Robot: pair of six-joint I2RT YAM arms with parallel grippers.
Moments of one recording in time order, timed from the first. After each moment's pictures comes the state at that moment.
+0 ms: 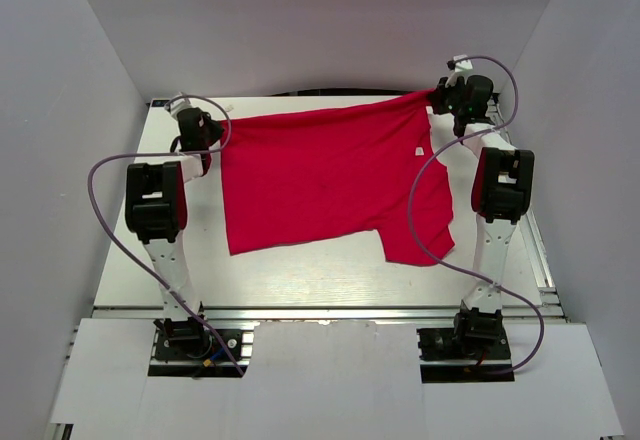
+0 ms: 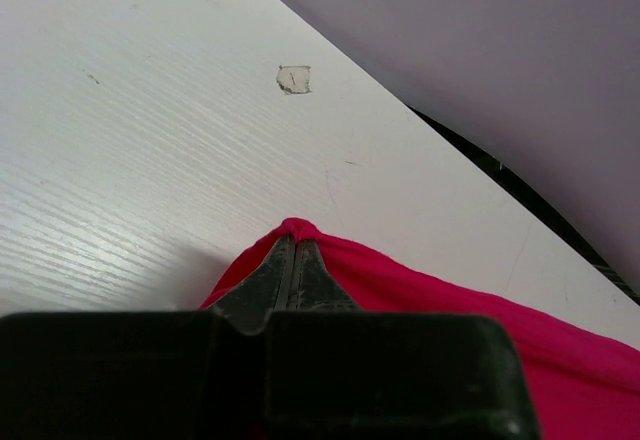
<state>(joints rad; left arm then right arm) 0.05 2.12 1.34 0.48 -0.04 -0.65 -0.06 2.39 1.87 0.29 -0.44 -0.05</state>
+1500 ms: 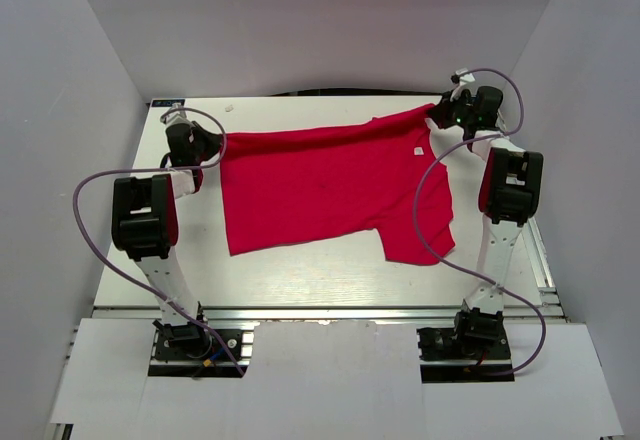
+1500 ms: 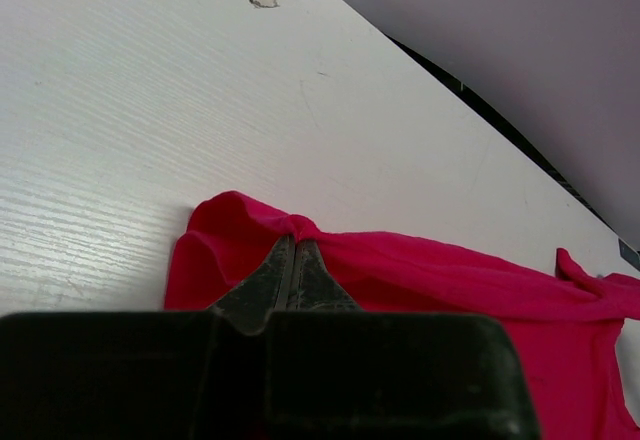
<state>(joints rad) 0.09 1.94 1.09 0.55 0.15 -0.63 -0.12 2.37 1.77 0.28 -0.70 -0.10</state>
